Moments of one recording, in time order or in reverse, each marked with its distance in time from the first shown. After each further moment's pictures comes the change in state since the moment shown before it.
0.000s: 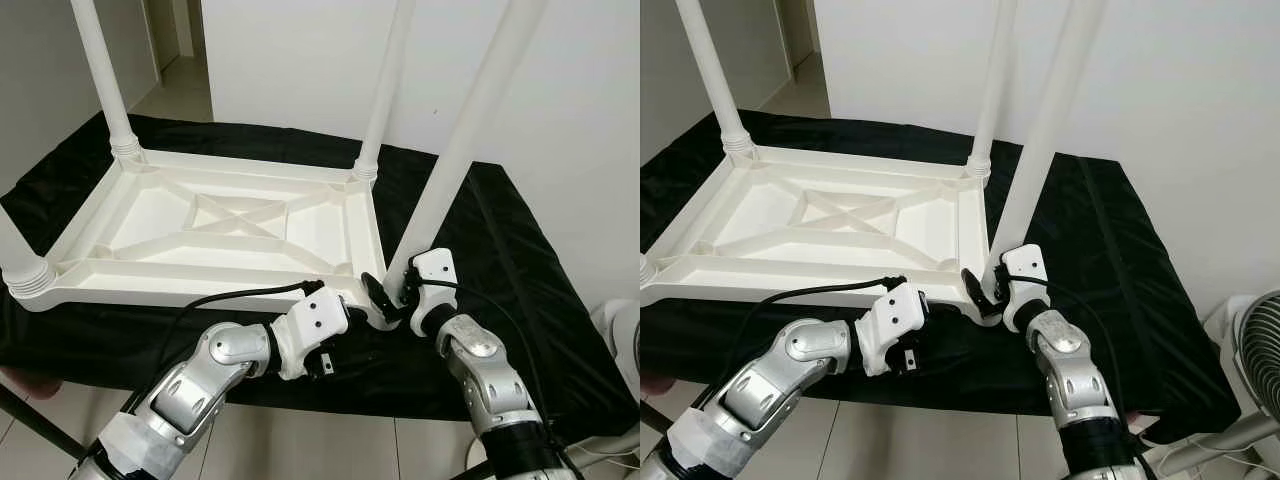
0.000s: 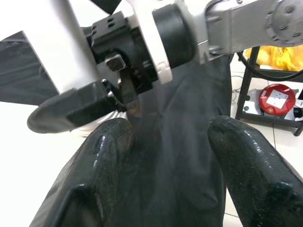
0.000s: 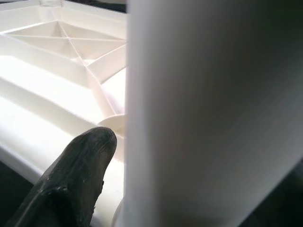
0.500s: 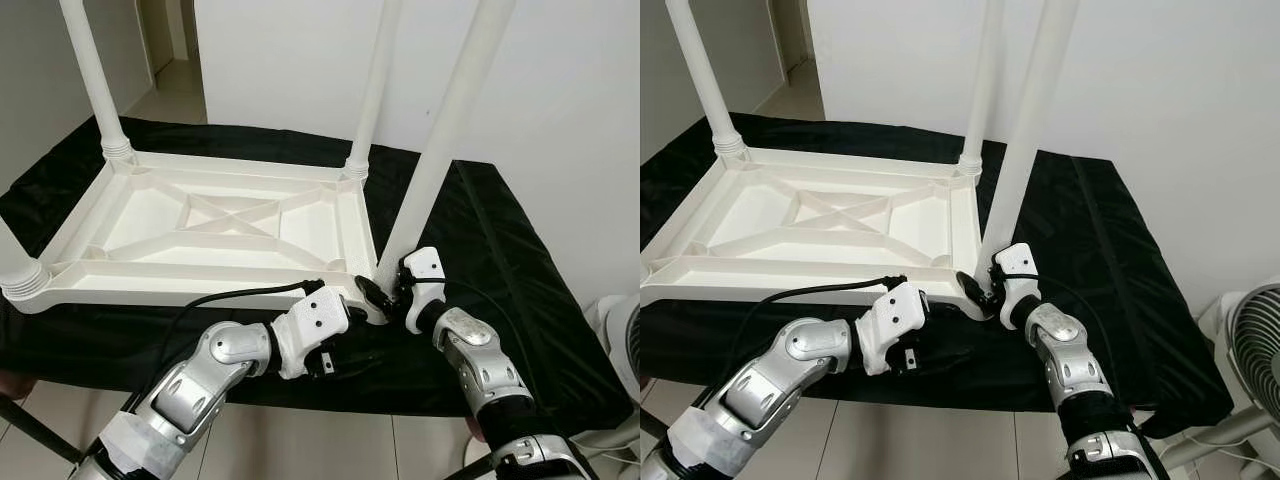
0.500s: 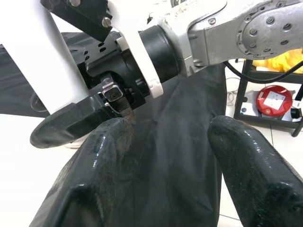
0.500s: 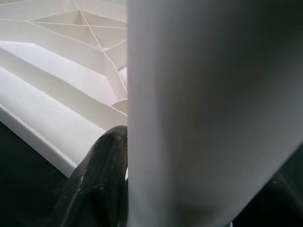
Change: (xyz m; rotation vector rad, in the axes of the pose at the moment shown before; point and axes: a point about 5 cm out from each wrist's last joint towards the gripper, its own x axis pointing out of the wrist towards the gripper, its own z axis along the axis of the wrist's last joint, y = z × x) left arm 0.002 -0.001 0.001 0.000 -0.008 -0.003; right arm 0.010 -0.004 -0.013 -0.006 0.013 0.117
